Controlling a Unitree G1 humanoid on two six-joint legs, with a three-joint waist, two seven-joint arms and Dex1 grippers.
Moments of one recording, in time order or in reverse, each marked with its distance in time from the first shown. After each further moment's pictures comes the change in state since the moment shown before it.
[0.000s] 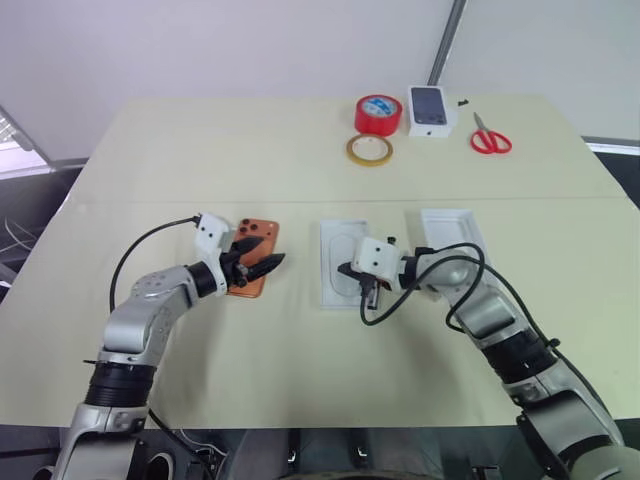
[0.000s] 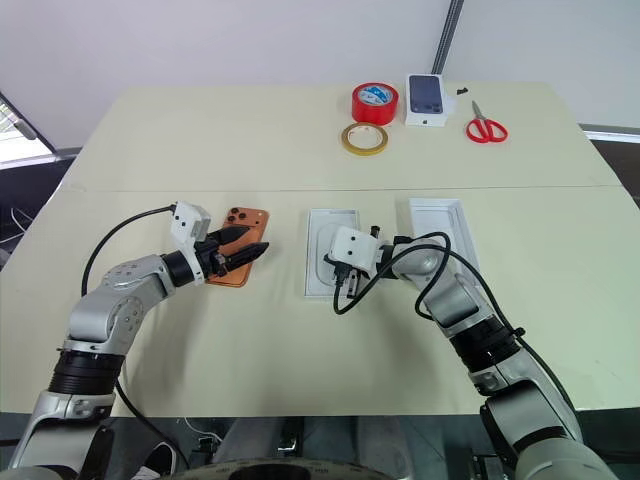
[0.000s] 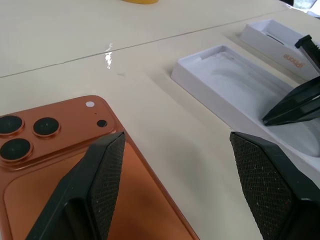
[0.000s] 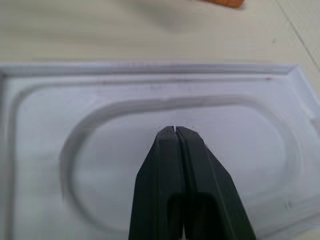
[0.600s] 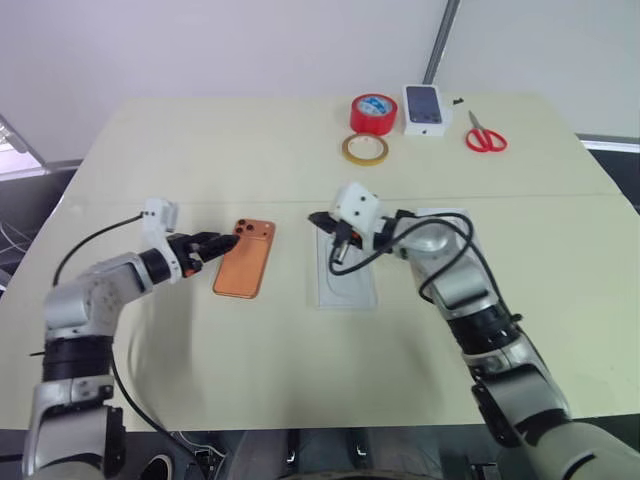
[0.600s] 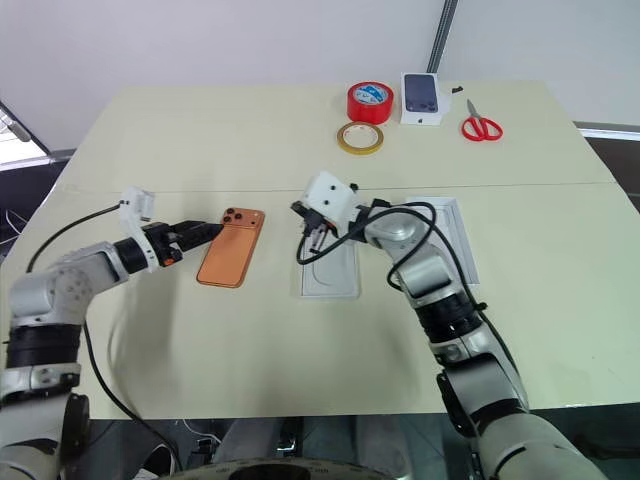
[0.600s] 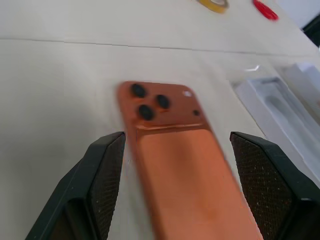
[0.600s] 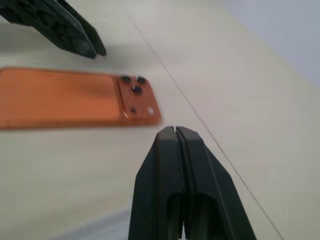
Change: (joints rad) left arm -0.161 0.172 0.210 0.315 -0.169 0.372 -0.068; right arm -0.199 0.282 -0.040 0.105 0.032 0.050 -0.145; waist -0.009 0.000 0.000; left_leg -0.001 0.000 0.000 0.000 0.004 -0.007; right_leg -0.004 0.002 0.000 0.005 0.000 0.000
